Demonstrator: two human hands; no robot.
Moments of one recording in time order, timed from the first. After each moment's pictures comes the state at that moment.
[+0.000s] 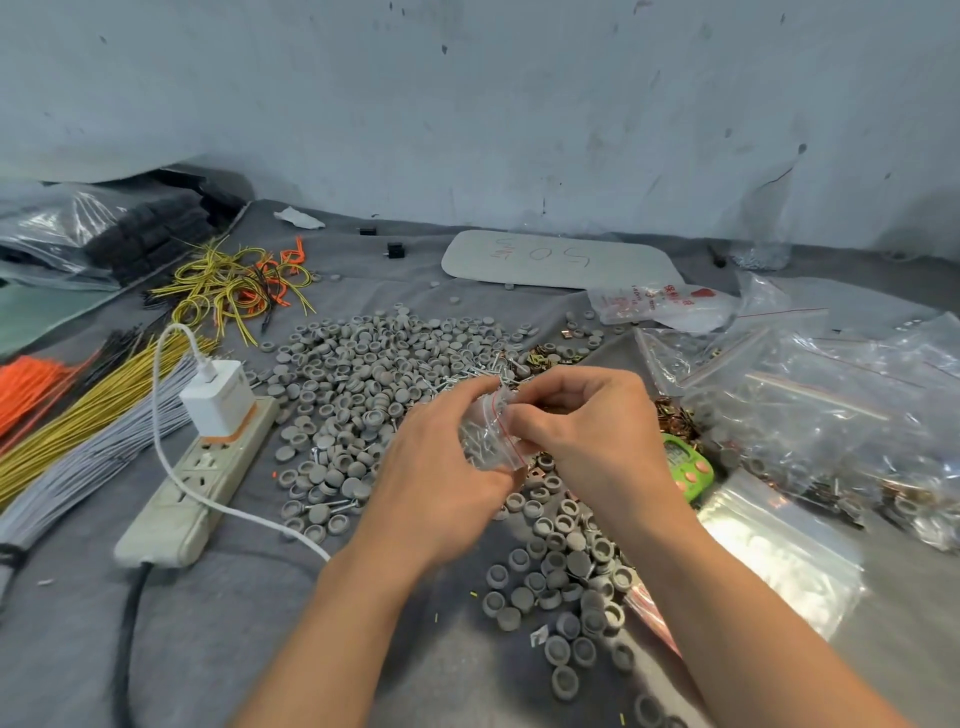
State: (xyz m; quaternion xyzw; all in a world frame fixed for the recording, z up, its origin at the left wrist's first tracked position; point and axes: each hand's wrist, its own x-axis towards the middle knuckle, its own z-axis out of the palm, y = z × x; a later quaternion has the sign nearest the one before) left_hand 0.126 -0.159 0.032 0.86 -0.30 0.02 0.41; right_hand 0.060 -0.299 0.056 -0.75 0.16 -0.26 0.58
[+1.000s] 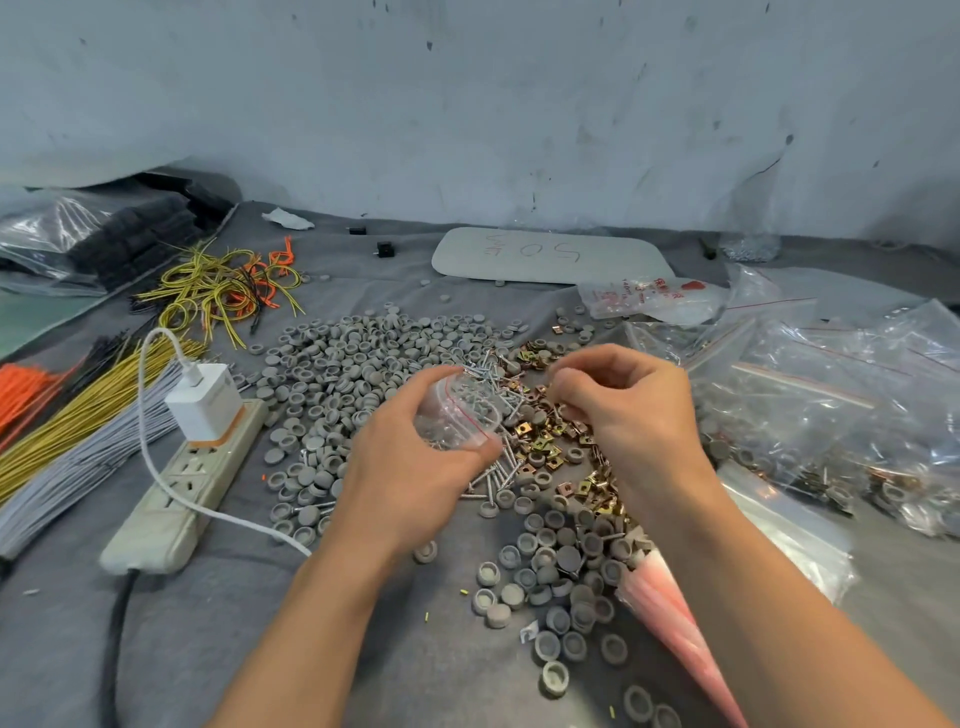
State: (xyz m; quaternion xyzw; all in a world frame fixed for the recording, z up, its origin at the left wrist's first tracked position) left_hand 0.131 -0.153 0.033 0.82 -0.25 0.00 0.52; right_hand 0.050 -0.328 0.057 -0.68 0.20 -0.31 0.63
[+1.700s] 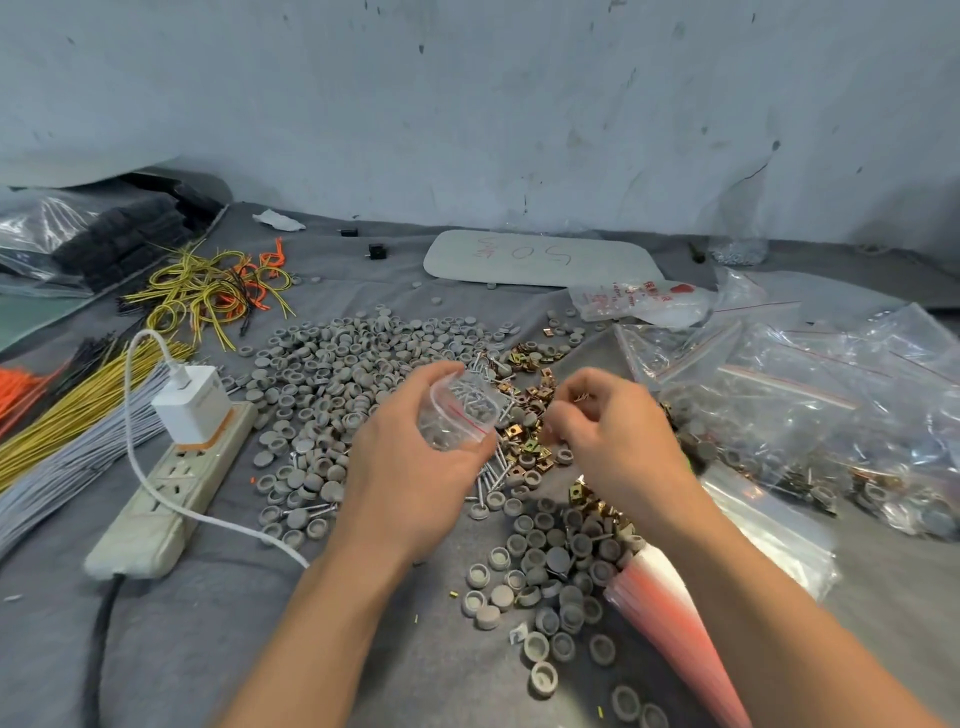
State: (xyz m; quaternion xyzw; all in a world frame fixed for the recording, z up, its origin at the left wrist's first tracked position) left_hand 0.120 -0.161 0.038 0.82 -0.25 0.04 0.51; right_hand 0.039 -0.331 0.052 -0.86 0.23 -0.20 0.42
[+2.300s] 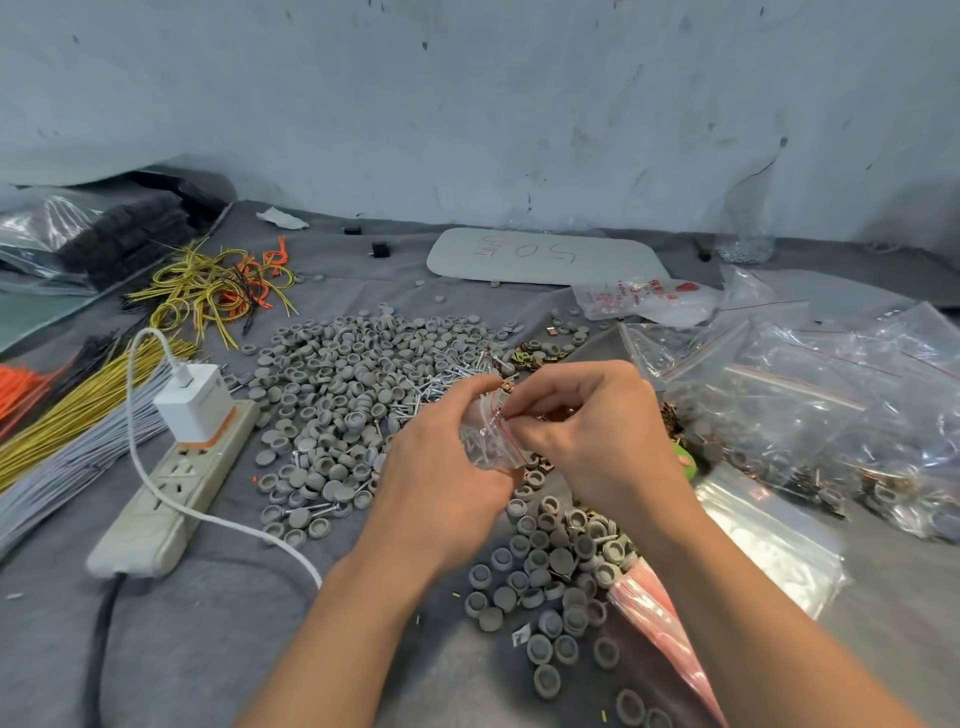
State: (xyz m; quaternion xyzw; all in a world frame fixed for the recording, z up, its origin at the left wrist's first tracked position) left_hand 0.114 -0.174 0.033 0.86 -0.29 0.01 0.43; right_hand 0.041 -0.310 0.070 -0.83 0.12 -0.26 0.48
